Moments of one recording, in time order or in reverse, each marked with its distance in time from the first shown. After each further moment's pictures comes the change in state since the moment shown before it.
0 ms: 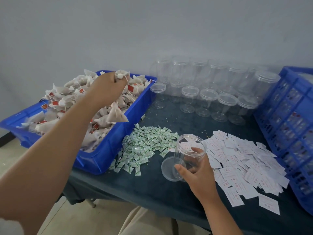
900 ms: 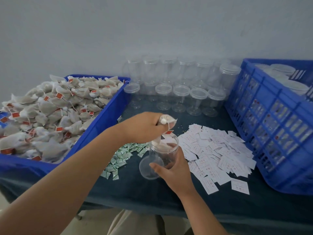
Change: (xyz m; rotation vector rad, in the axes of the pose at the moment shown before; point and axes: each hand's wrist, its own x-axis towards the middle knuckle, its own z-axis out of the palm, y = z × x) left_hand -0.084 0.106 0.117 0.085 -0.647 0.397; right_hand -0.001 -0.006 -0.003 0.028 0.054 -0.051
